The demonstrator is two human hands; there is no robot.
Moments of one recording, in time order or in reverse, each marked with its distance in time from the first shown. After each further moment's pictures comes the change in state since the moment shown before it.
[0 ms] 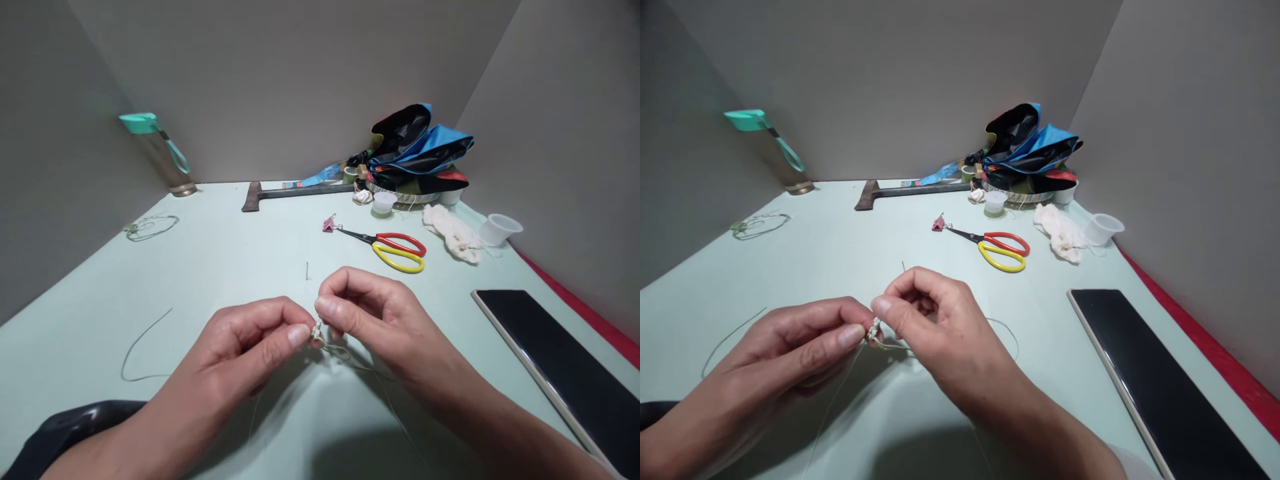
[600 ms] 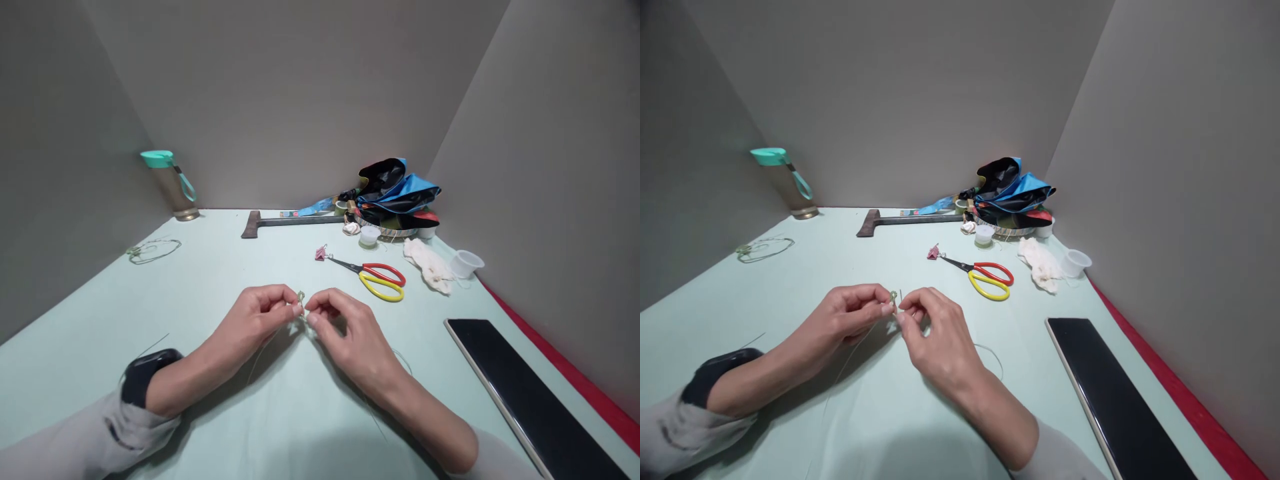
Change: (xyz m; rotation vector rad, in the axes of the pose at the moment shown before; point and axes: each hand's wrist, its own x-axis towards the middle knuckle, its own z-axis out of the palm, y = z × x) left_hand 0.061 -0.011 -0.013 0.087 0.064 -0.016; right_hand 0.024 0.036 -0.003 -0.501 0.172 -0.195
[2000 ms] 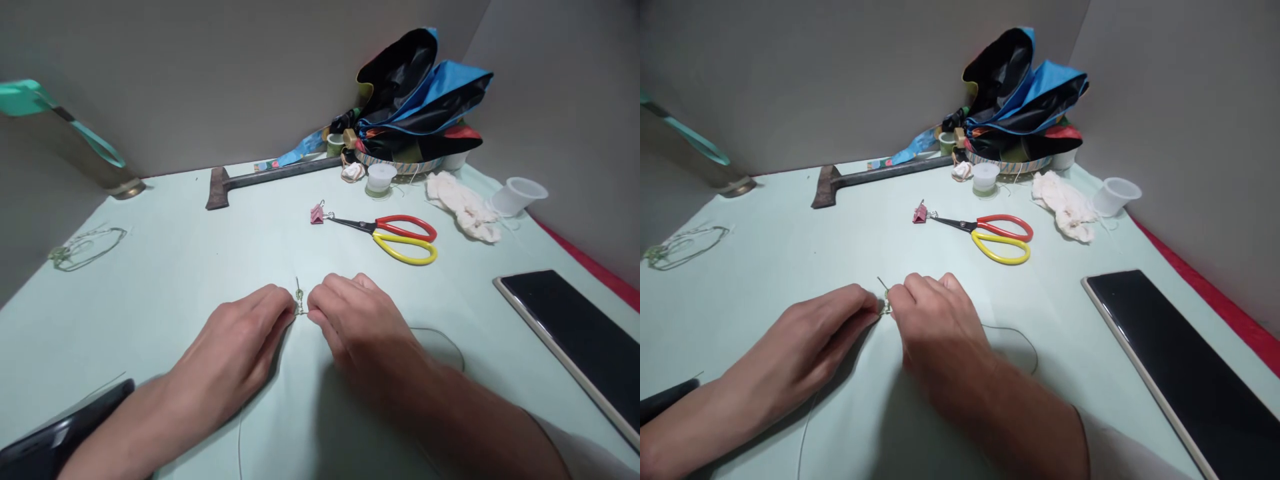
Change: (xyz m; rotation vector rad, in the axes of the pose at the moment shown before) left_hand 0.010 -0.014 -0.021 0.795 -0.178 0.309; right_hand 0.002 0.028 0.022 -0.595 -0.025 -0.229
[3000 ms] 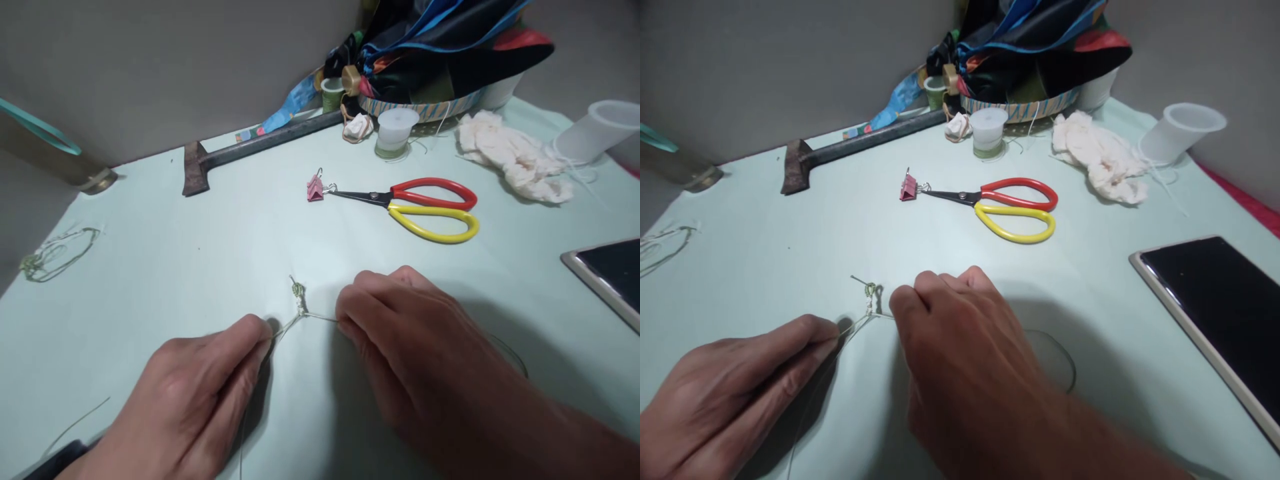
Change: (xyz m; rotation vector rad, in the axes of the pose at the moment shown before) left_hand -0.034 0.009 -0.007 -0.041 0.043 -0.121; right_hand -0.010 -0.008 -0.034 0.118 -0.052 0.140
